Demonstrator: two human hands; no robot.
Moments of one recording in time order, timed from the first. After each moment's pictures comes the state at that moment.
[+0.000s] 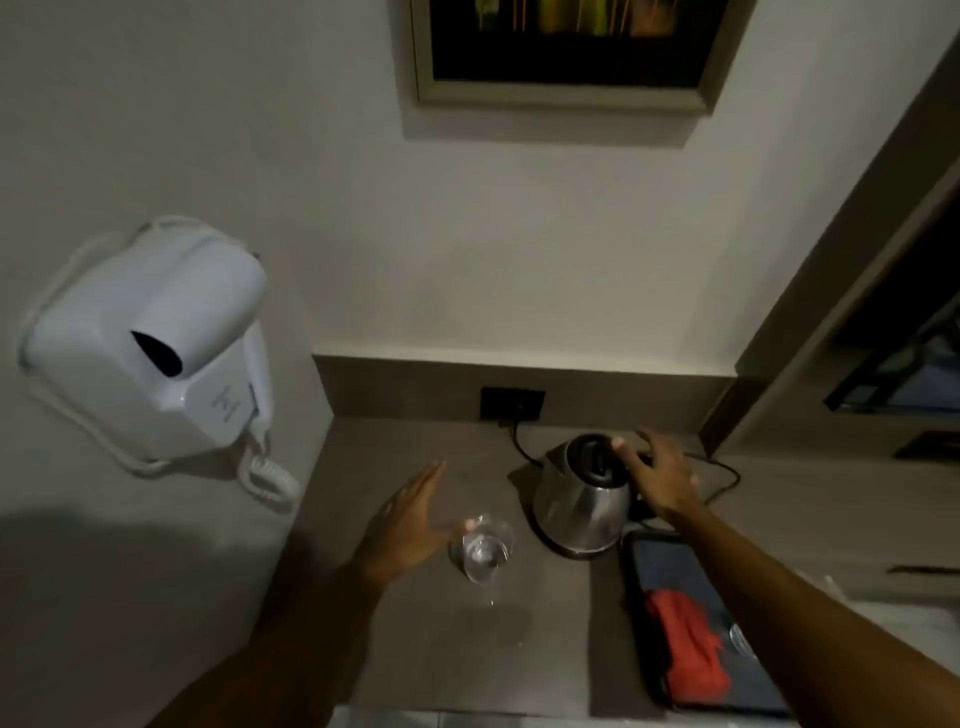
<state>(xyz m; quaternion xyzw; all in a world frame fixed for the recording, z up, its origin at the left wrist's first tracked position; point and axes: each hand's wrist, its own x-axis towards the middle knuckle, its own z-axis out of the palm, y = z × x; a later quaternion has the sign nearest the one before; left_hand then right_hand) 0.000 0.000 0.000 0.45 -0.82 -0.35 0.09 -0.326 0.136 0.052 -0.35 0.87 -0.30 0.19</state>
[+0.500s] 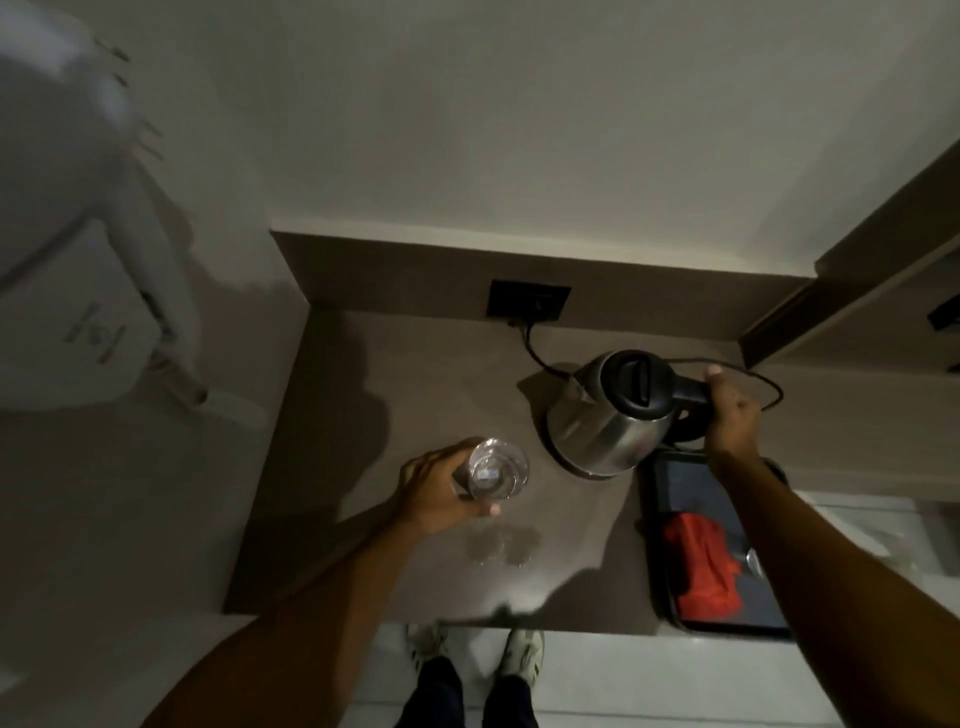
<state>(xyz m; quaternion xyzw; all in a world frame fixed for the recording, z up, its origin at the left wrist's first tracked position) -0.021 0.010 -0.079 0.43 -0.80 -0.41 0.04 -0.353 0.133 0.003 -0.15 0.79 -0.56 0.21</state>
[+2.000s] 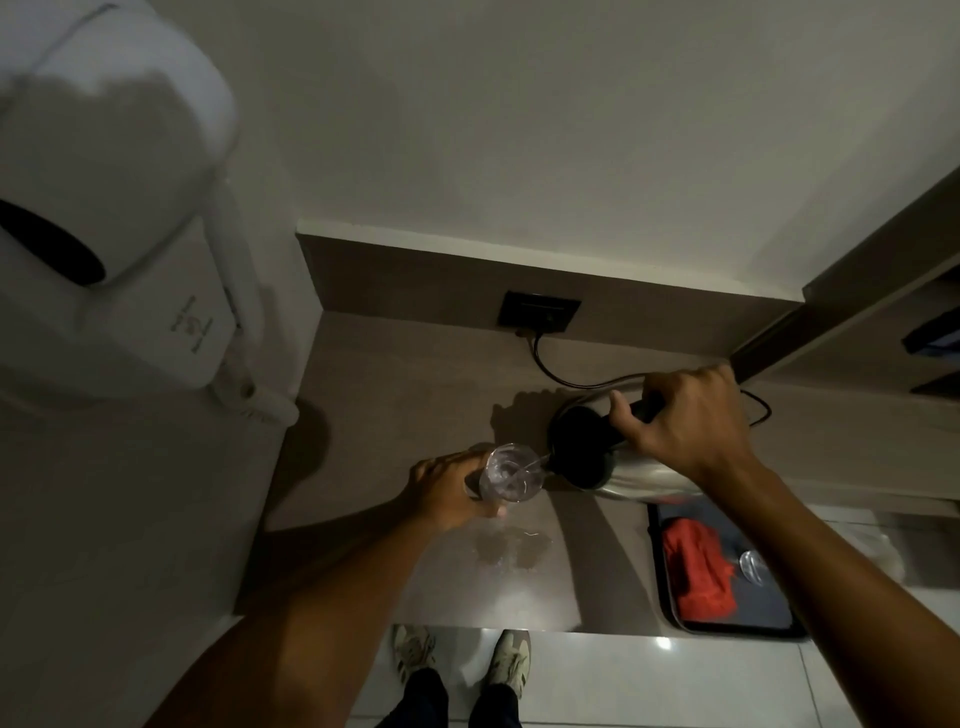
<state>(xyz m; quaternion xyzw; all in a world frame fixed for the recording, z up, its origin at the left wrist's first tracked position) -0.011 -0.001 -0.069 0.38 -0.83 -0.41 -0.03 -0.260 0.101 0.096 -0.59 0.79 -0.10 -0.10</state>
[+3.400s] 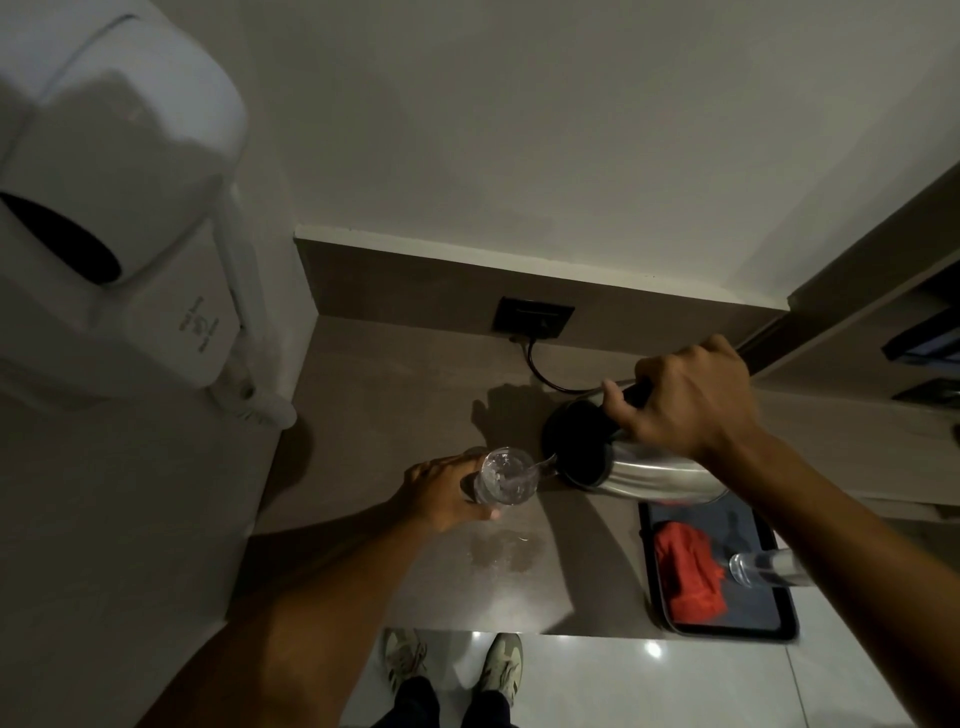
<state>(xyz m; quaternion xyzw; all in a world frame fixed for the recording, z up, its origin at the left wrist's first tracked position) -0.010 -0.002 -0.065 0.38 -0.83 -0.42 -0.04 -0.255 0.085 0.133 -0.63 0.76 0.00 -0.14</state>
